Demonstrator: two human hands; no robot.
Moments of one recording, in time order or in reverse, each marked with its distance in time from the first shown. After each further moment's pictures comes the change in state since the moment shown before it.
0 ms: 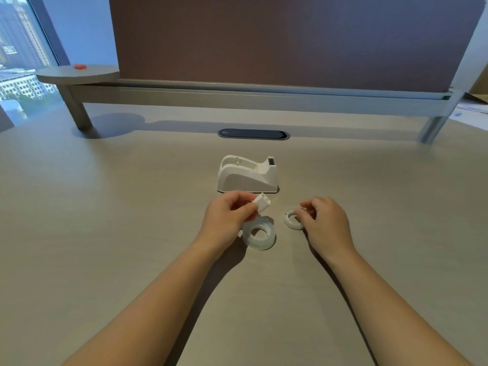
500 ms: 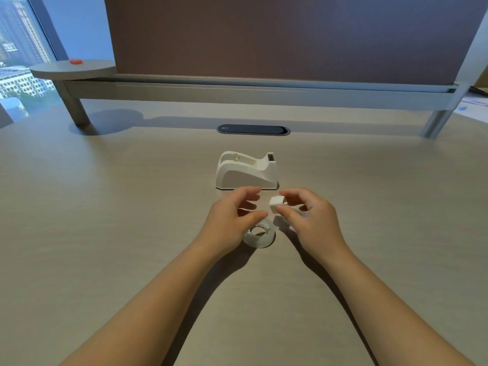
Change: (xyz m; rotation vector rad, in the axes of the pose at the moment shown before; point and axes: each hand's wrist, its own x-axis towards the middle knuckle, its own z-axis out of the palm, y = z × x) left_hand -0.006 0.001 0.002 0.280 -0.114 0.121; right_hand -0.014 -0.030 -0.006 0.370 -0.101 -0.145
